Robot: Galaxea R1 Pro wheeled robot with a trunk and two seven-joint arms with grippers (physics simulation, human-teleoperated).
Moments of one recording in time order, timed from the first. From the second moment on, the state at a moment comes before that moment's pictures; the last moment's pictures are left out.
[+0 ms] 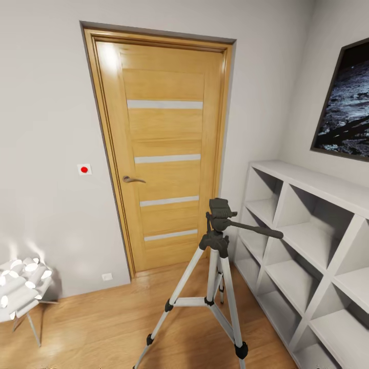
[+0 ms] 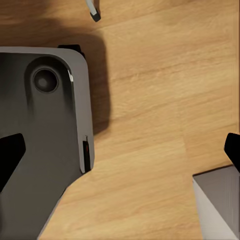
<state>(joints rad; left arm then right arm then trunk) -0.19 -0.04 -0.01 0.00 0.69 -0.15 0.03 -0.05 -0.22 -0.28 0.03 0.23 -0.15 0.15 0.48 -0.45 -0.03</state>
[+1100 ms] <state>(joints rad) -0.19 0.03 0.00 0.00 0.52 -0.06 -0.09 -0.05 -0.22 -0.28 0.03 0.23 -0.10 0.13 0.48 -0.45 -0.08</state>
